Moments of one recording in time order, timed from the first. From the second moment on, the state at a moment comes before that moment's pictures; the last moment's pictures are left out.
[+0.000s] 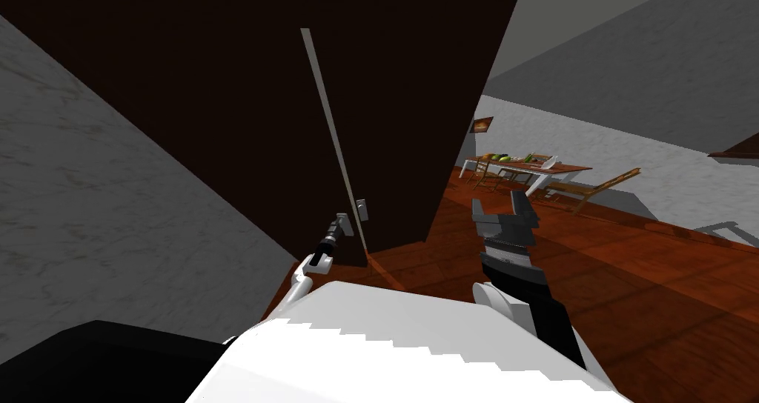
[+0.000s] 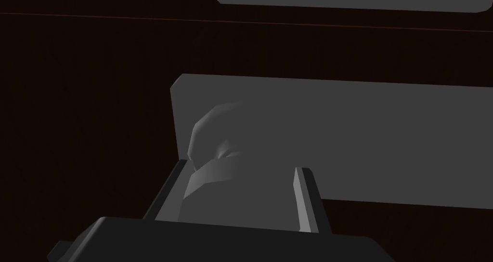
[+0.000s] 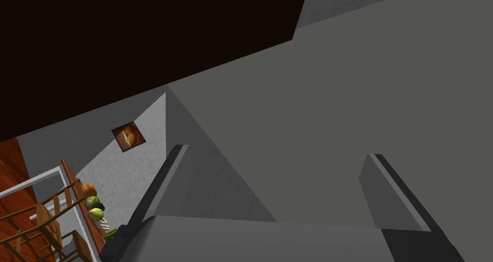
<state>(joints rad) 0.08 0.36 0.05 -1.25 0.08 -0.39 0.28</state>
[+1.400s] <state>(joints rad) 0.18 0.47 -0.07 -1.32 0.08 -0.45 0.39</state>
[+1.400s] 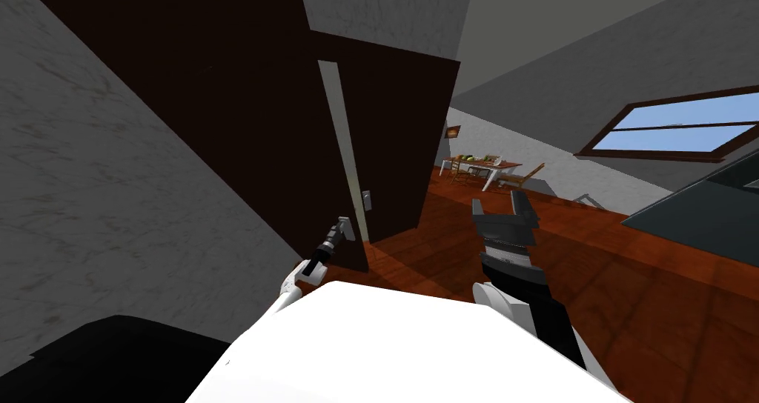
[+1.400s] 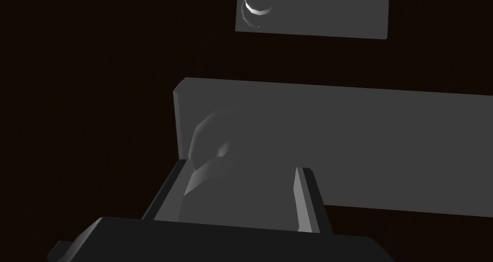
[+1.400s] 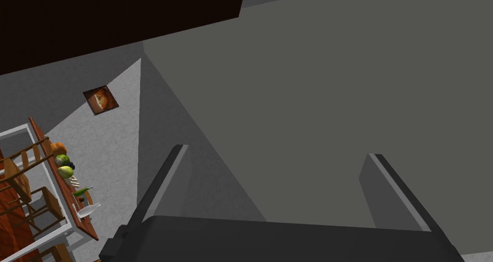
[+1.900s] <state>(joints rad) 0.24 0.54 -0.10 -1.34 0.07 -0.53 0.44</state>
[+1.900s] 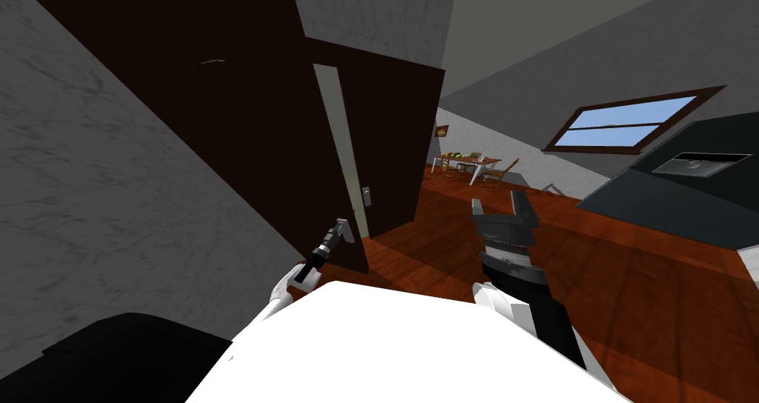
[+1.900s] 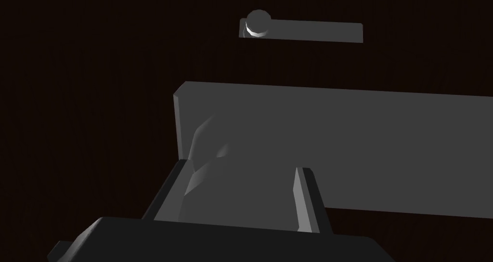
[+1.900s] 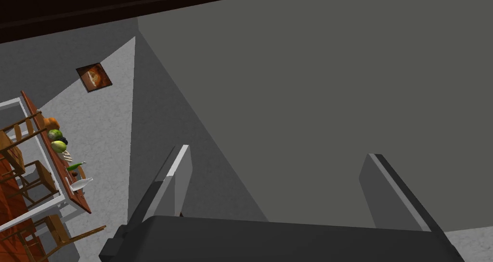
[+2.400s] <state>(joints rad) 0.28 0.60 -0.13 -1.35 0.07 -0.58 0.48</state>
